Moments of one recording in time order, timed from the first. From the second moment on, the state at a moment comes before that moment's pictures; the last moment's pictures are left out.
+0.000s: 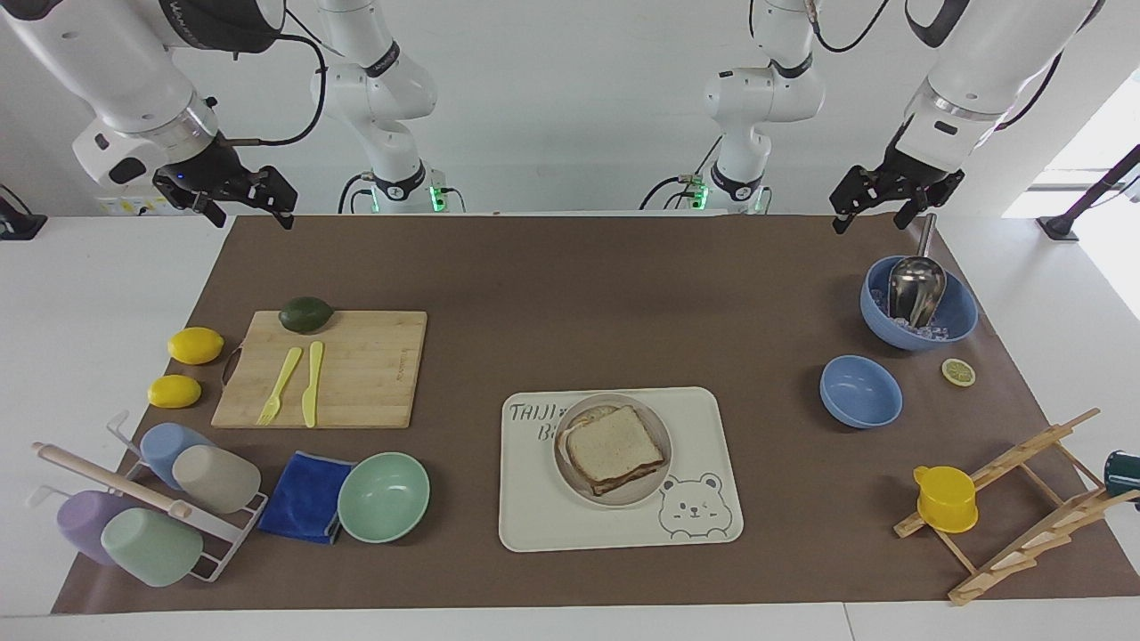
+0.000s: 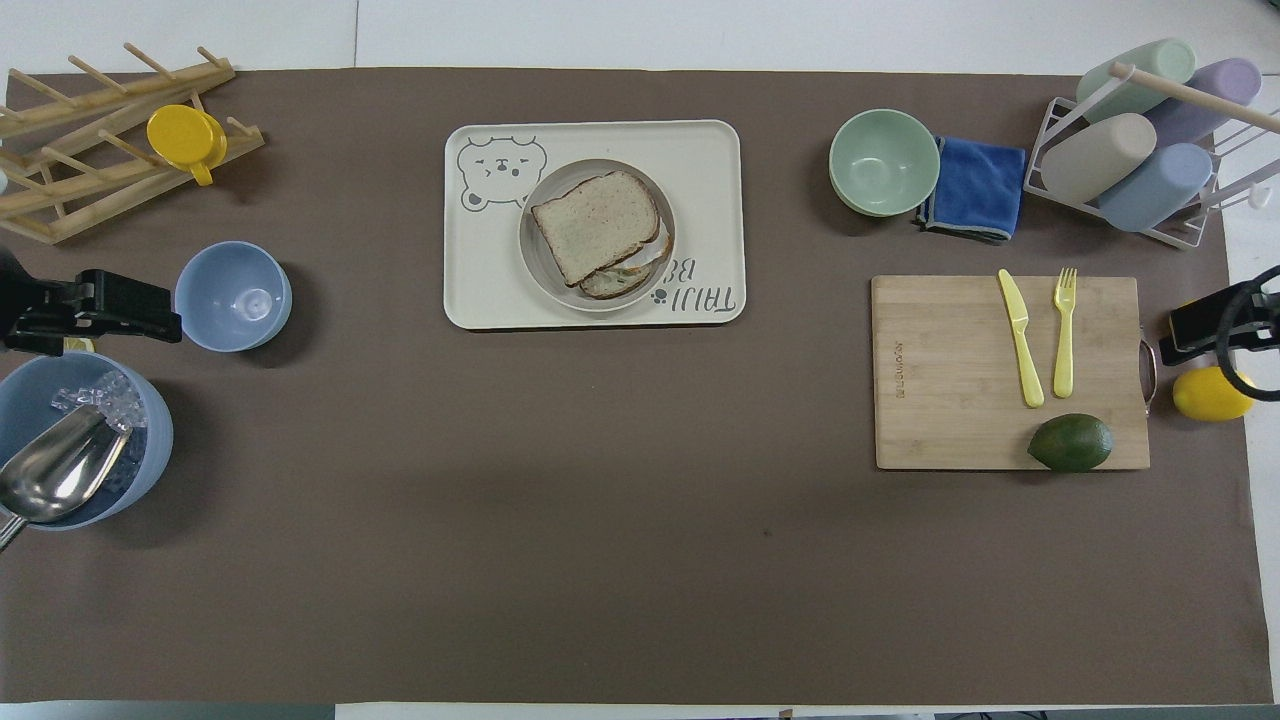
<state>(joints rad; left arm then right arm) -0.08 -0.06 -0.04 -1.62 -0.04 1.53 -0.14 -0.01 0.02 -0.08 -1.52 0.00 1.36 -0.02</state>
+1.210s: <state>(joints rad) -0.08 -0.07 -0.05 -1.62 -0.01 1.48 -0.14 -0.01 0.02 -0.08 -1.52 0.00 1.36 -0.02</state>
